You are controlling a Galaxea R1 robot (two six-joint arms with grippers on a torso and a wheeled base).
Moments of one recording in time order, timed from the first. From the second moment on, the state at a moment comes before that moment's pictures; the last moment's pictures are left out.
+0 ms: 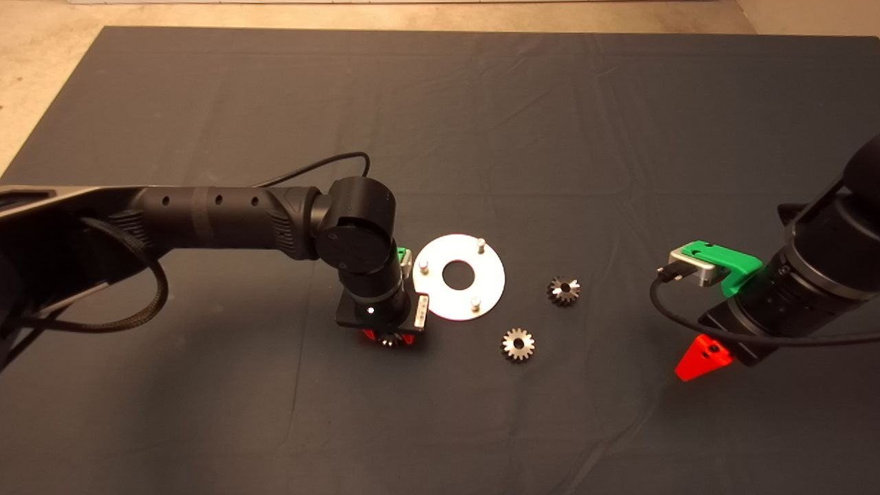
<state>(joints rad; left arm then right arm) -0.23 2.67 -1.06 0.36 1.51 -1.48 0.46 2.15 -0.65 0.04 -1.53 1.11</state>
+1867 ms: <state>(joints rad) -0.39 2.74 -1.16 0.28 1.53 -1.42 0.46 2.15 -0.60 0.04 -1.53 1.12</state>
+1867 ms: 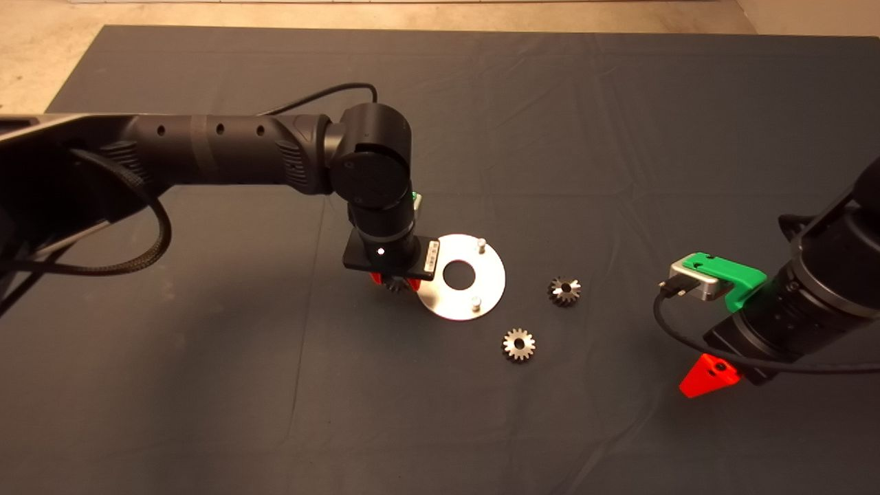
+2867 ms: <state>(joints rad) -0.42 2.85 -1.34 0.18 1.52 -1.27 0.46 2.15 -0.60 0.04 -1.53 1.13</state>
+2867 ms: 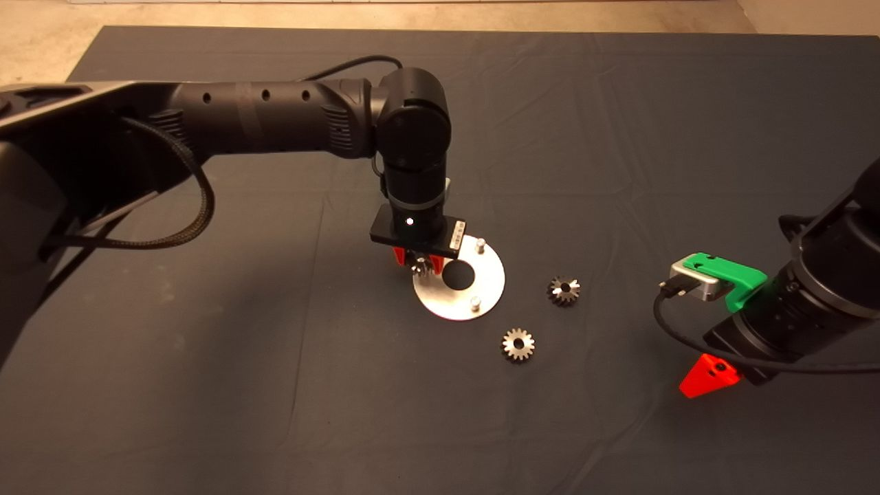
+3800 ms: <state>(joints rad) -0.42 2.86 -1.36 0.18 1.52 -1.24 0.46 2.15 -0.60 0.04 -1.53 1.13</state>
